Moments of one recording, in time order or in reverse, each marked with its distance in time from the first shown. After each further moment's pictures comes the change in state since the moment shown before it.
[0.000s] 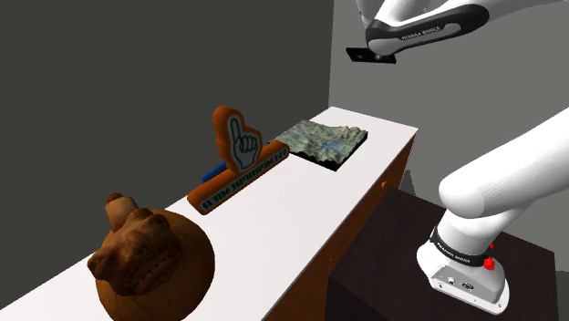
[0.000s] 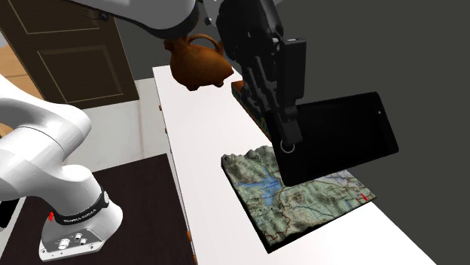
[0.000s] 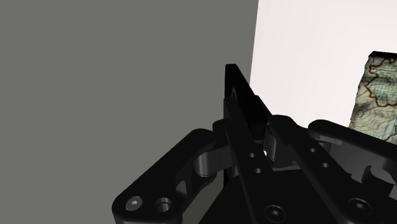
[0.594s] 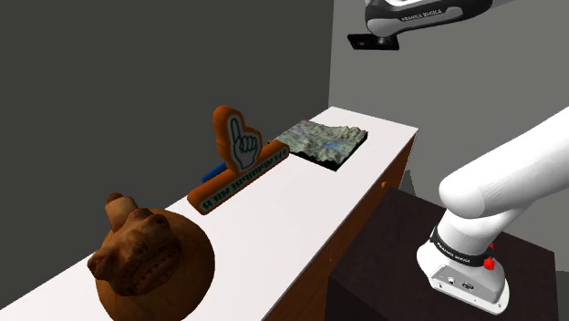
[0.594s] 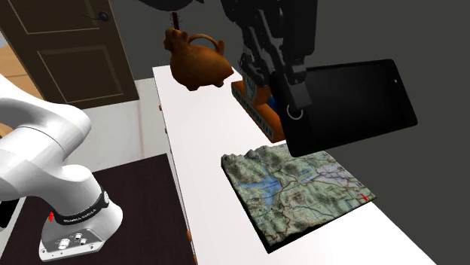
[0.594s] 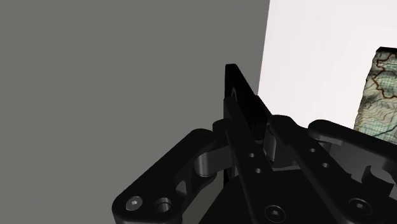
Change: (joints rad) arm 0.005 0.008 0.001 0.112 0.033 -0.078 -0.078
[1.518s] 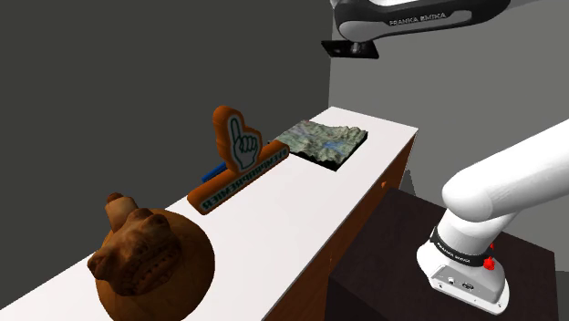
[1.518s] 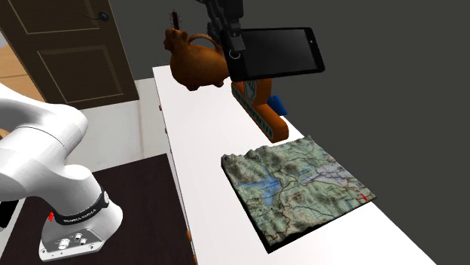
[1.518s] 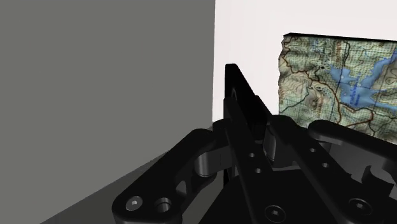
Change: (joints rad) arm 0.103 -0.096 0.257 -0.007 0.103 -0.283 0.175
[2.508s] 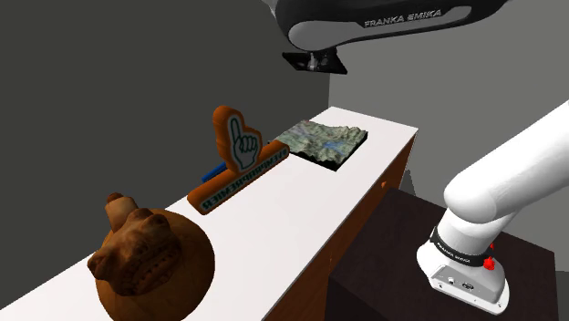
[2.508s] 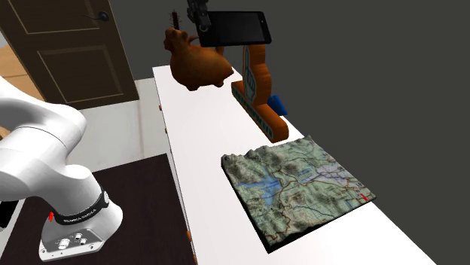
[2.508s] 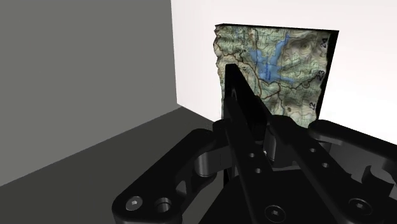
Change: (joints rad) arm 0.050 0.144 0.376 0.241 0.094 -0.352 0.268
